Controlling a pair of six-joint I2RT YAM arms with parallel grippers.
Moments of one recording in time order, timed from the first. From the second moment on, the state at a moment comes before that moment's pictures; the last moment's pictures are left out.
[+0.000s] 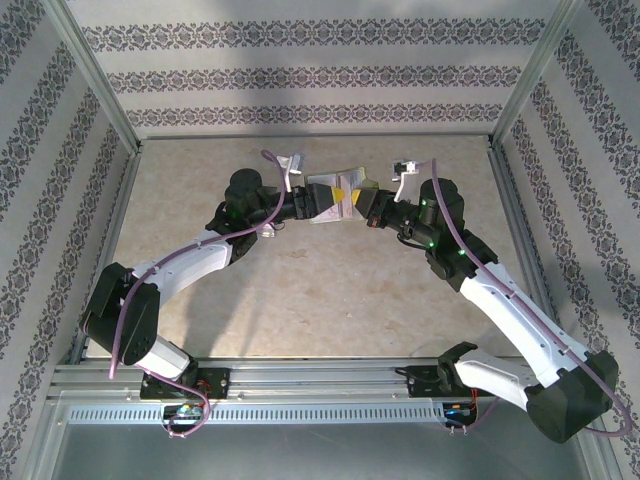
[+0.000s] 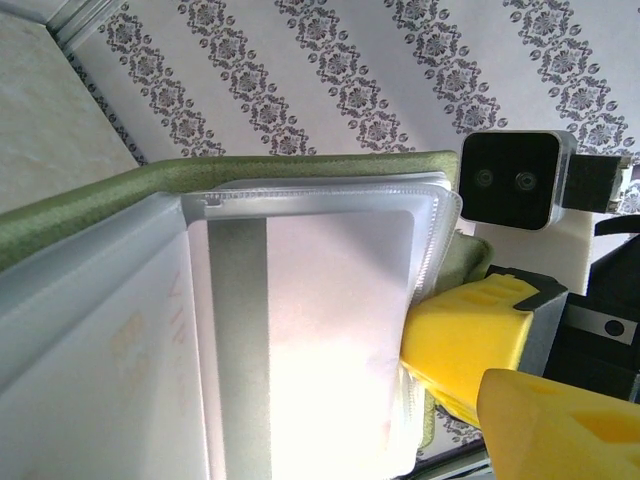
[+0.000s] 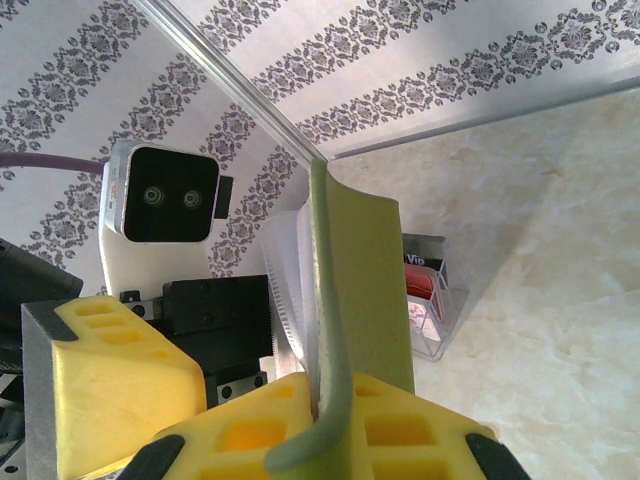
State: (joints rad) left arm -0.51 1.52 1.00 0.54 0.76 -0.97; right arm 0.47 1.06 0.94 -0.11 -0.35 0.68
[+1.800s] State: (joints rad) left arm -0.51 1.58 1.03 0.62 0.74 -1.03; right arm 0.49 1.08 0.94 -0.07 -0.43 0.68
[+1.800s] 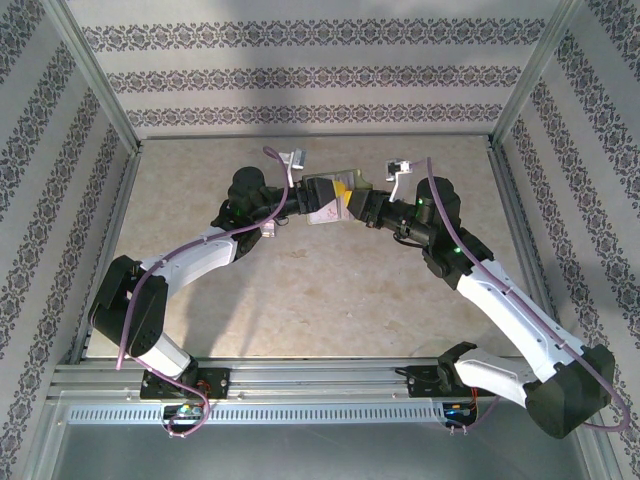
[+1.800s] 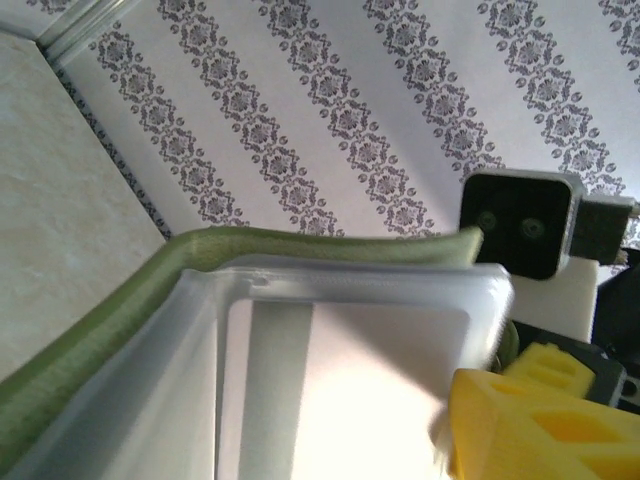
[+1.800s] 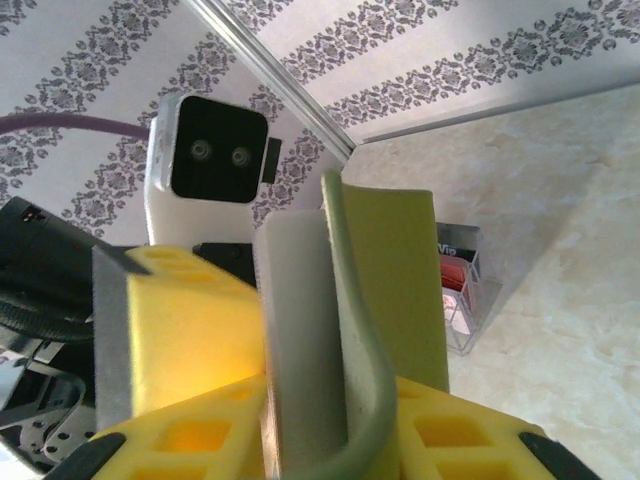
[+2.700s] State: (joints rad) left arm -0.52 1.58 1.03 0.65 0.72 -1.03; right arm 0.49 1.03 0.92 -0.03 -0.47 0.70
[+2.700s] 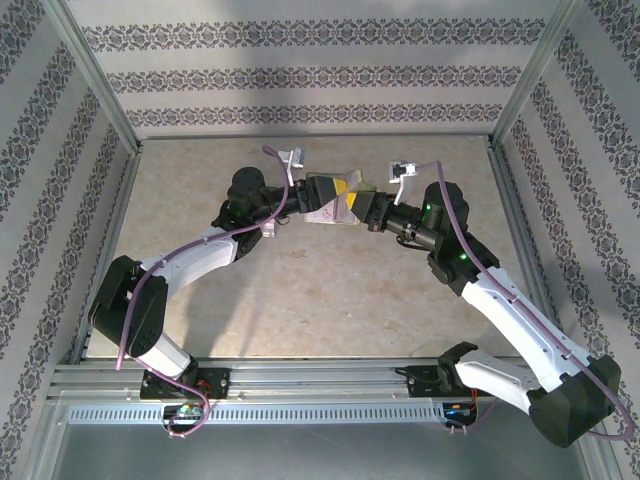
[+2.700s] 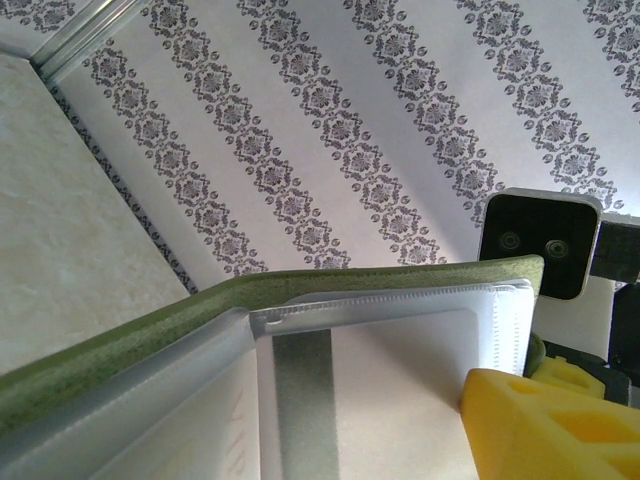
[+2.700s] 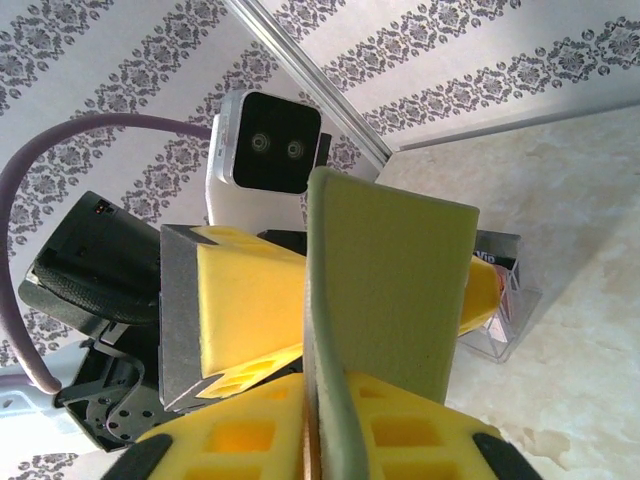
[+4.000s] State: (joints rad) left arm -0.54 1.58 1.06 0.56 0.72 -0.97; right arm 0.49 1.04 0.91 -0.06 -0.45 0.70
